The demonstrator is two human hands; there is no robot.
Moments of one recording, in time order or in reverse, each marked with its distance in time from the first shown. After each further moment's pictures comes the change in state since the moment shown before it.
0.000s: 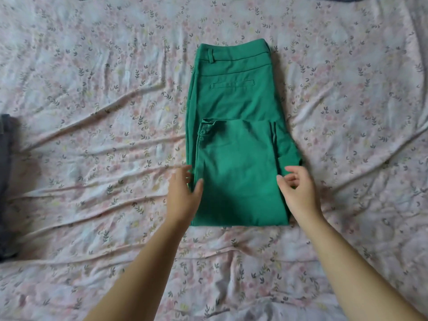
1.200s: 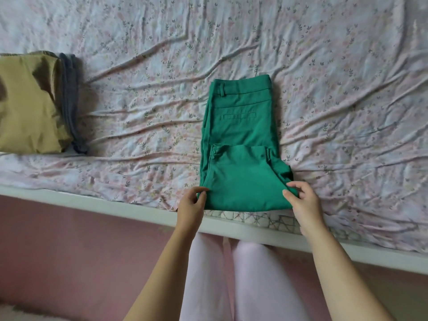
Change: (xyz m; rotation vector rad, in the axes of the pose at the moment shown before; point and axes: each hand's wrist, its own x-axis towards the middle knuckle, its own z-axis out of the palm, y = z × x) left_hand -0.262 -0.007 -0.048 -0.291 -0.071 -0.380; right_hand -0.212 0.054 -0.099 0.220 -0.192 0.307
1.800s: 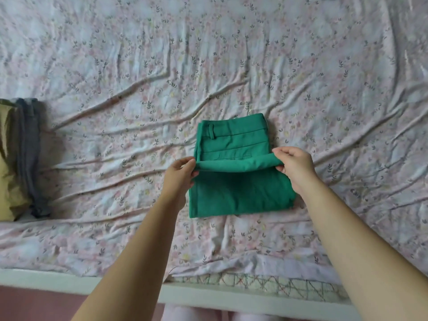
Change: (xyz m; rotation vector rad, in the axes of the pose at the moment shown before) left_hand 0.172 0.126 0.019 -0.299 -0.067 -0.076; right_hand 0.172 -0.128 0.046 0.203 0.039 -0.032
